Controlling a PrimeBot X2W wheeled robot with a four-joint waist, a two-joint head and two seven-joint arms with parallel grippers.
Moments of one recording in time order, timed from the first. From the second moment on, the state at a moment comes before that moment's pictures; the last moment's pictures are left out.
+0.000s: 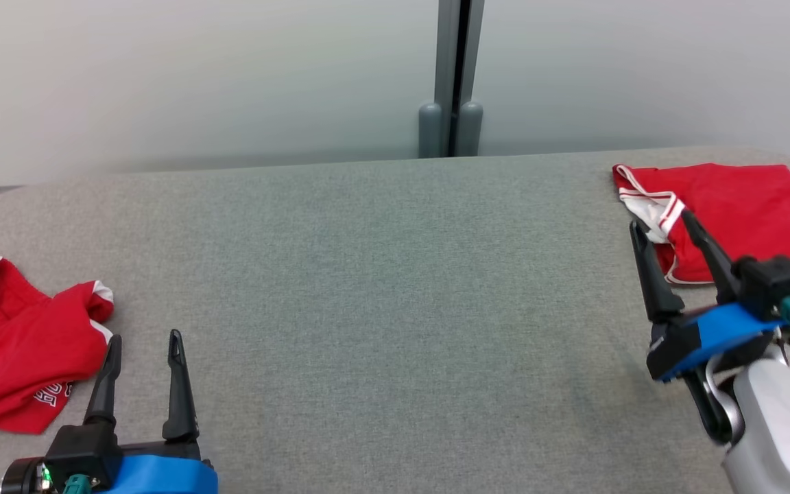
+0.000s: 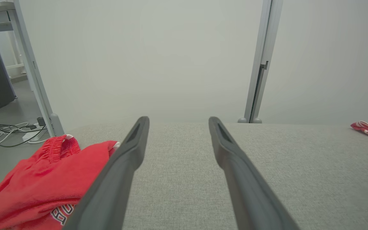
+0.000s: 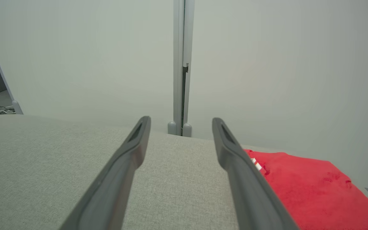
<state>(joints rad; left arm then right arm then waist) 0.03 0.13 -0.03 0.12 -0.16 0.01 -0.25 -0.43 -0.26 0.15 0.50 0.26 0.13 -0.25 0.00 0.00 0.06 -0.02</state>
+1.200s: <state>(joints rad) 0.08 0.15 -0.05 0.09 -0.19 0.03 -0.19 0.06 -0.05 -0.06 0.01 0.16 0.13 -0.04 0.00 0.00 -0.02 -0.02</state>
